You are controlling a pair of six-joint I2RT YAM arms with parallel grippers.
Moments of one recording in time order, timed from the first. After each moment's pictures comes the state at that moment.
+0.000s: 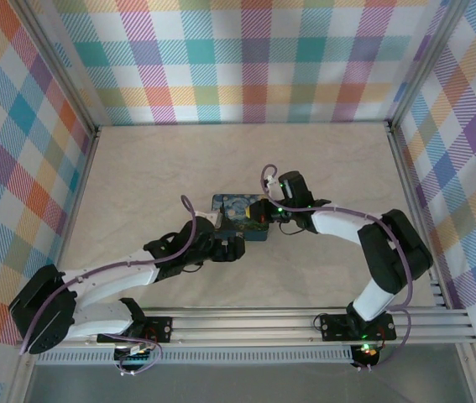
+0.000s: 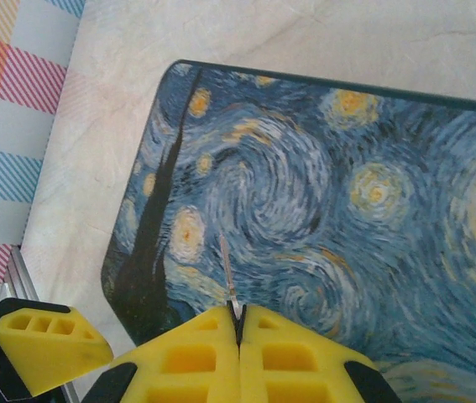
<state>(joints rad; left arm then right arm) -0.85 1.19 0.58 -0.13 -0.01 -0.74 0.55 1.65 0.86 0.07 -0.55 0.54</state>
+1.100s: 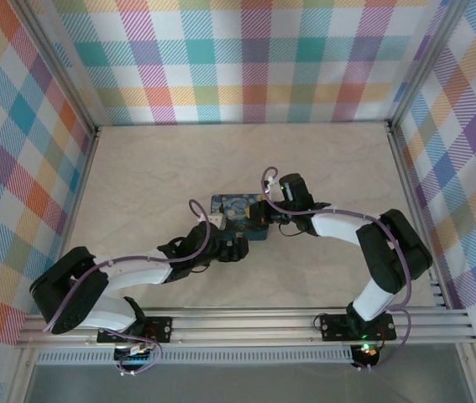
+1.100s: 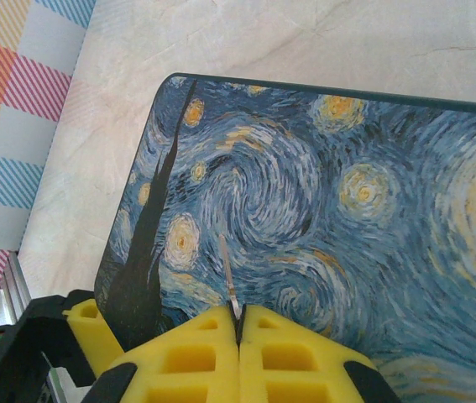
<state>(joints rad) -0.86 1.38 0.50 0.18 -0.05 -0.72 0.55 1.65 0.82 0.15 -0.53 0.54</state>
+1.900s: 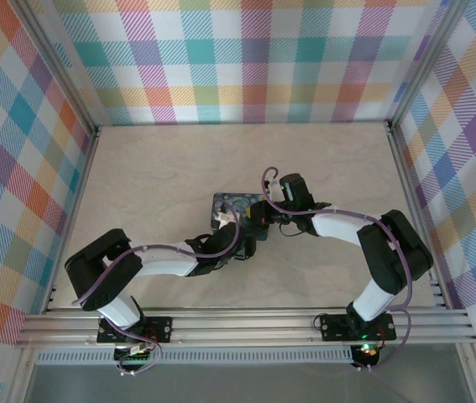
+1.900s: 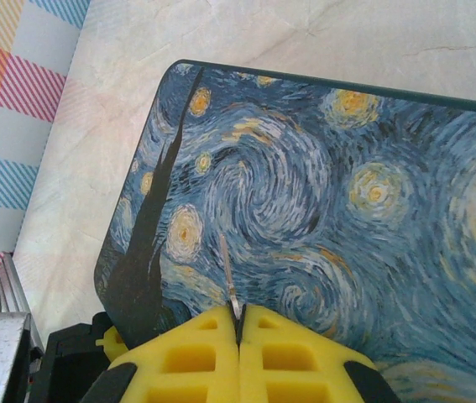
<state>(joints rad) -0.97 1.61 0.69 0.12 -0.29 -0.72 0.55 1.64 0.82 0.13 -0.52 0.54</state>
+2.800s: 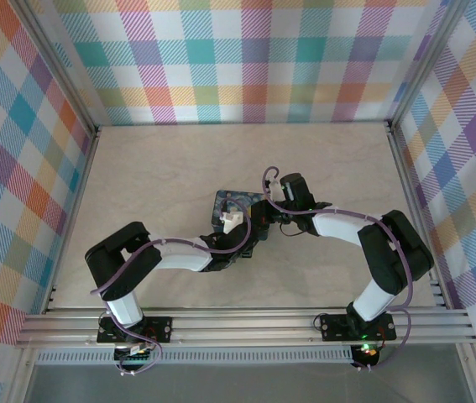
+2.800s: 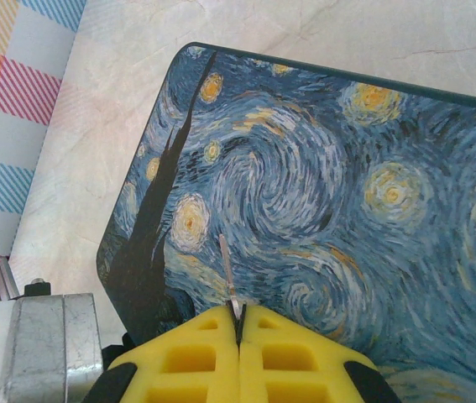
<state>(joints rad) -0.99 1.74 0.80 0.02 -0.41 -0.82 0.55 1.64 0.82 0.12 -0.51 0.54</state>
